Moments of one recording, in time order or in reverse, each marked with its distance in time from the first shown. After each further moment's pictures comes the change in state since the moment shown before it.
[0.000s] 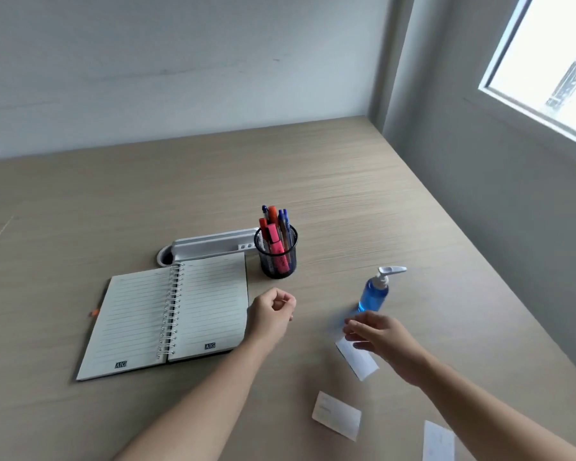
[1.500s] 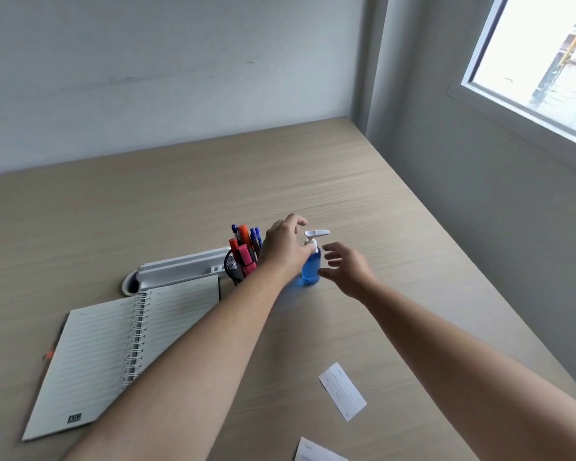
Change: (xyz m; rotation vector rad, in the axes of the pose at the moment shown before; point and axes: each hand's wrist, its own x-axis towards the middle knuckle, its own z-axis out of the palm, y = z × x) left_hand 0.089 0.129 0.046 0.433 -0.021 0.401; right_hand 0.126 -0.085 -0.022 -0.445 0.259 -0.269
